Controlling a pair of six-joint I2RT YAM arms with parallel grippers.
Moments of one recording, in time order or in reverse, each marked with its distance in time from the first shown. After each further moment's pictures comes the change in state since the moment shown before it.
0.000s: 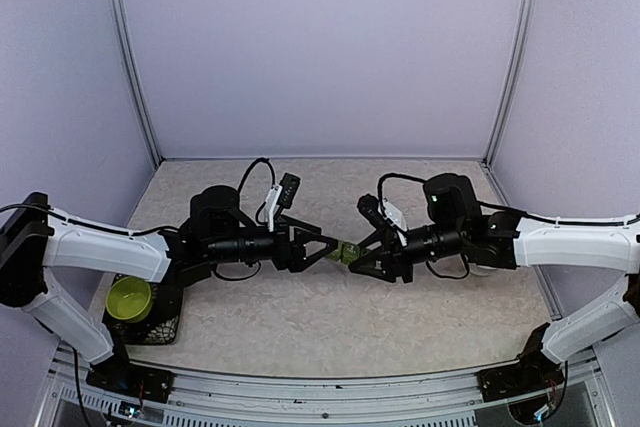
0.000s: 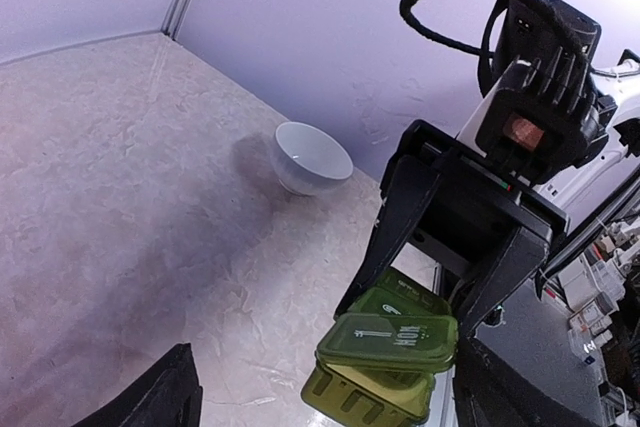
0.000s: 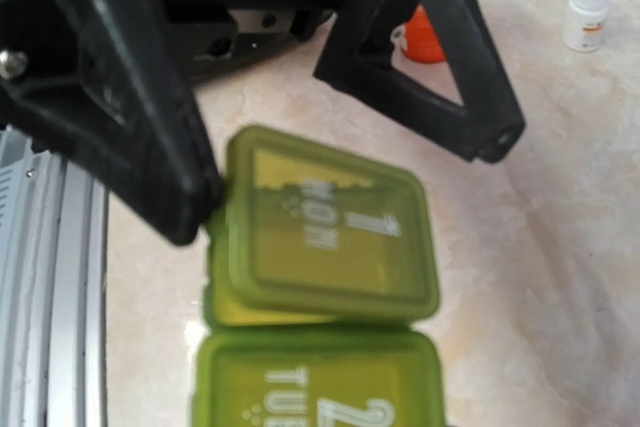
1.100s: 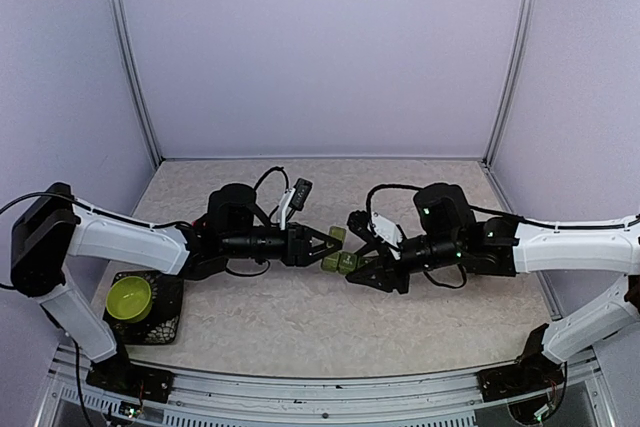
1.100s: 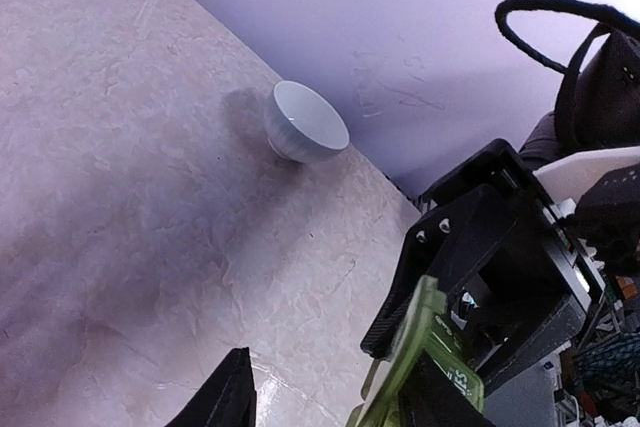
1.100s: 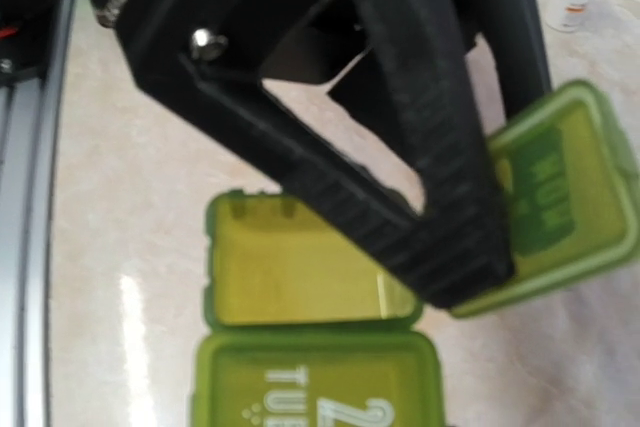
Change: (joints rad) left arm 0.033 0.124 0.071 -0.019 0.107 -0.114; right arm 0.086 -0.003 0.002 -0.053 0.159 -0.093
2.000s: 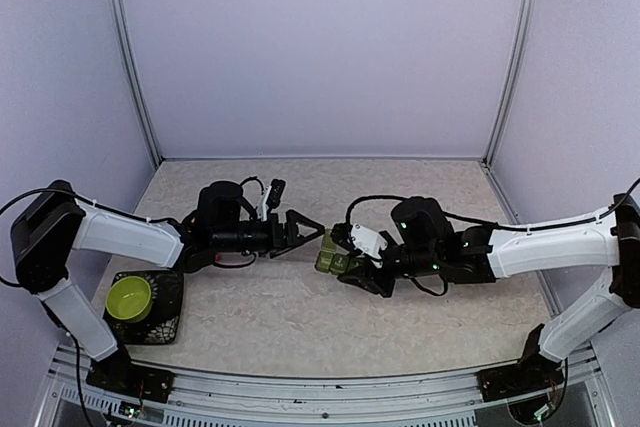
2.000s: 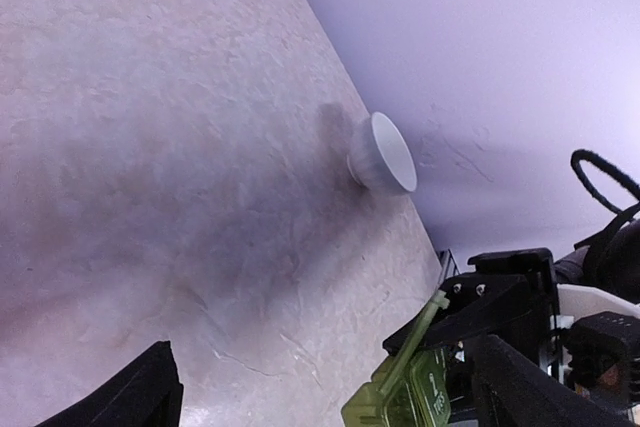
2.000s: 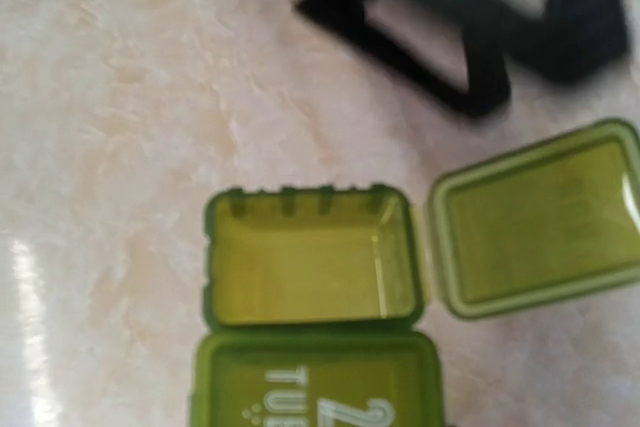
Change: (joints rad) left arm 0.125 0.025 -0.034 -0.017 -0.003 -0.248; right arm 0.043 0.129 0.004 0.088 0.227 -0.075
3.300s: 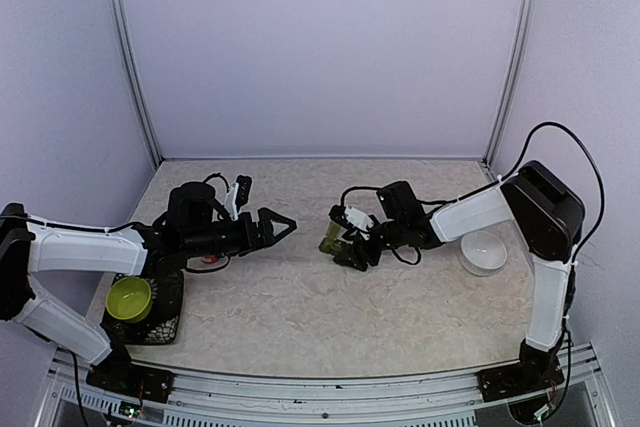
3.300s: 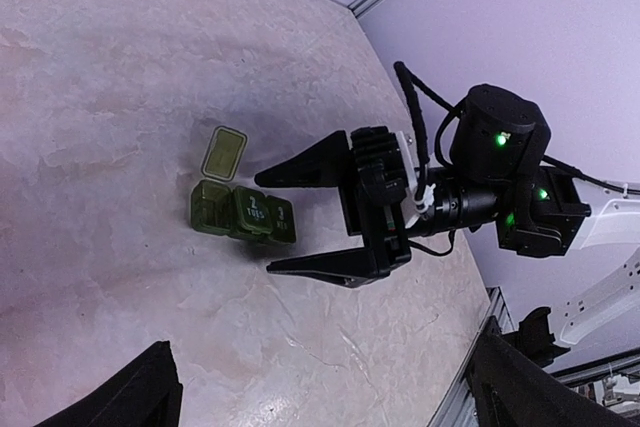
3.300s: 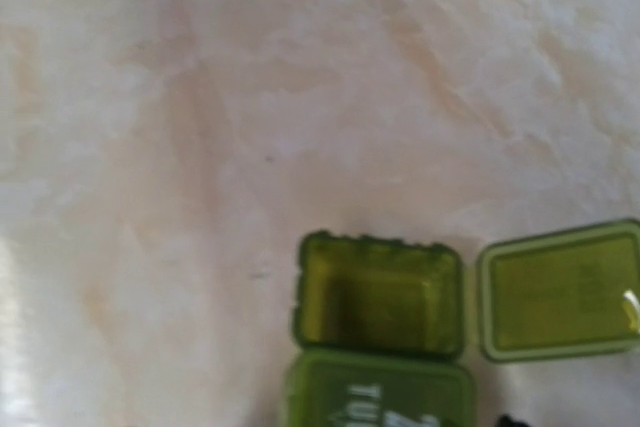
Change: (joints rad) left arm 0.031 -0.264 -0.120 -0.189 -0.211 0.048; right arm -0.317 0.549 0.272 0.155 -0.285 -0.128
